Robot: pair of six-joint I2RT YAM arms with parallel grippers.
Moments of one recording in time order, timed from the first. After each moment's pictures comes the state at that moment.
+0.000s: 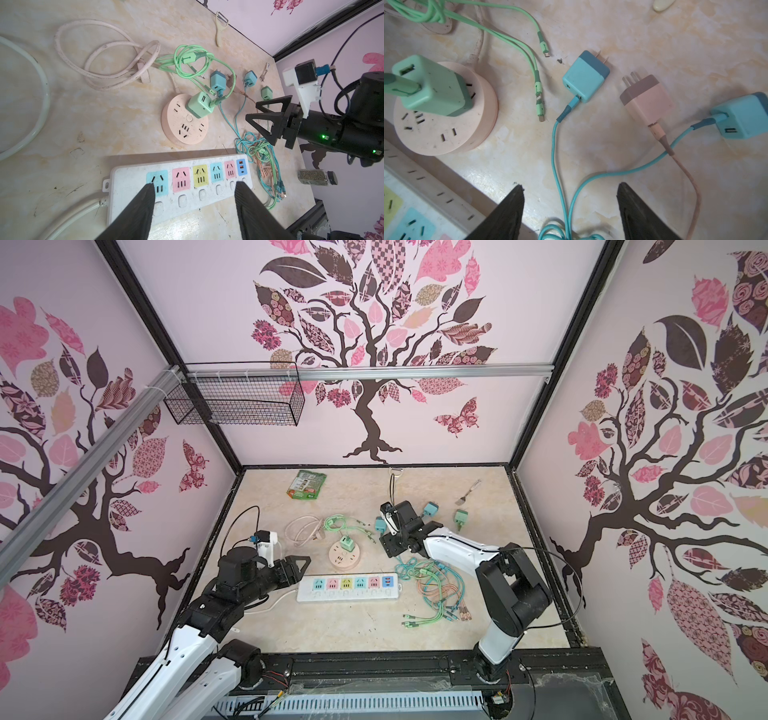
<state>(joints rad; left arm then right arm) -0.34 0.64 0.55 -0.50 0.21 -0.59 0.59 1.69 1.08 -0.30 0.02 0.03</state>
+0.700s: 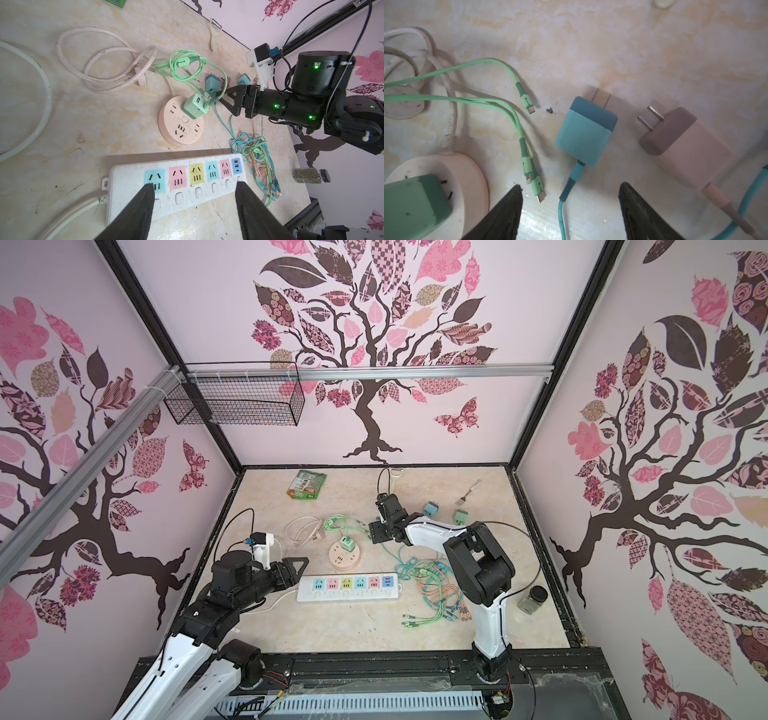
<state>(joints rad) -0.34 0.58 0.55 -0.52 0.21 -0.59 0.59 1.96 1.26 -0.19 0.03 0.30</state>
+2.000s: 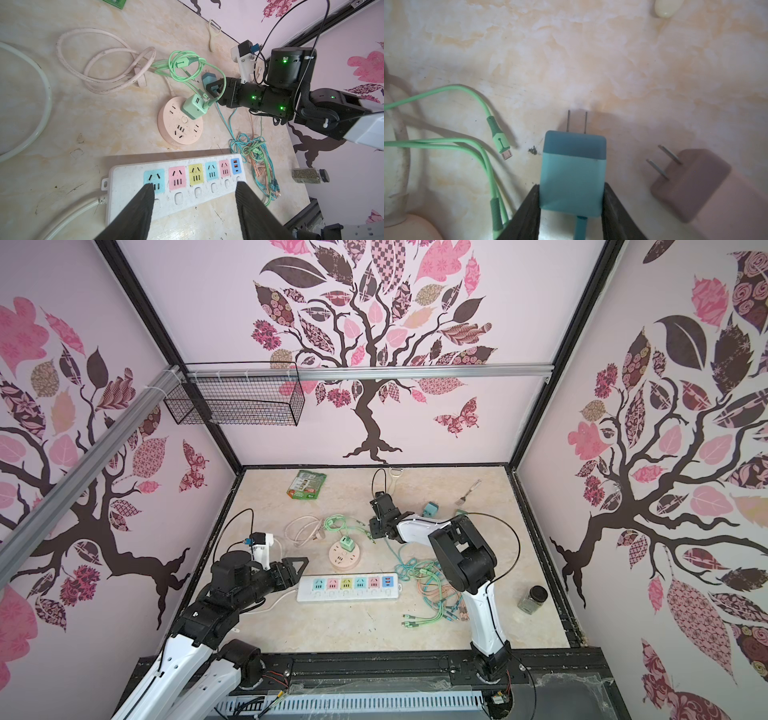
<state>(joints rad) -0.34 0.58 0.55 -0.52 0.21 -0.59 0.59 2.09 1.34 -0.13 0.10 0.30</state>
